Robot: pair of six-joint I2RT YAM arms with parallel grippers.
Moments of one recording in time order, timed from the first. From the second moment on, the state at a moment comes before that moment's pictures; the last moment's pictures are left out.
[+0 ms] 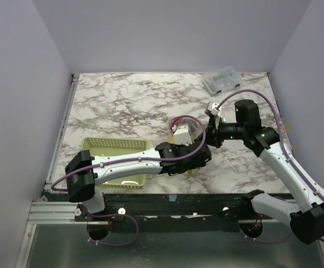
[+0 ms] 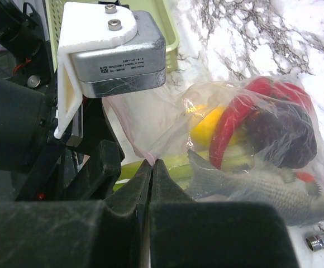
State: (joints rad) left arm -1.27 1.62 1.36 -0.74 -0.48 -1.29; right arm 0.38 1.07 1.00 -0.54 -0.82 -0.36
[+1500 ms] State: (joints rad) left arm -1.27 1.69 1.20 -0.58 -0.34 -1.44; right arm 0.38 1.06 0.89 -0.45 -0.91 -0.34
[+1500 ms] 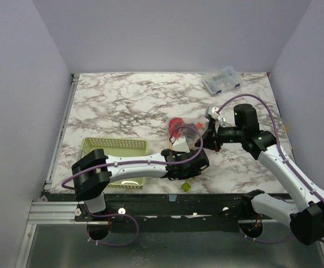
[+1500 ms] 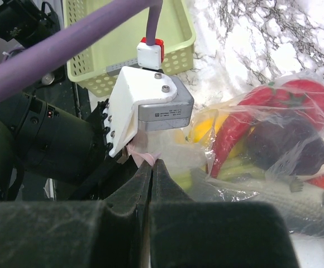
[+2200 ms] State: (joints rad) left arm -1.26 1.70 1.17 -0.53 -0.32 -1.30; right arm 0.38 1.04 0.88 -0.45 -0.91 -0.34
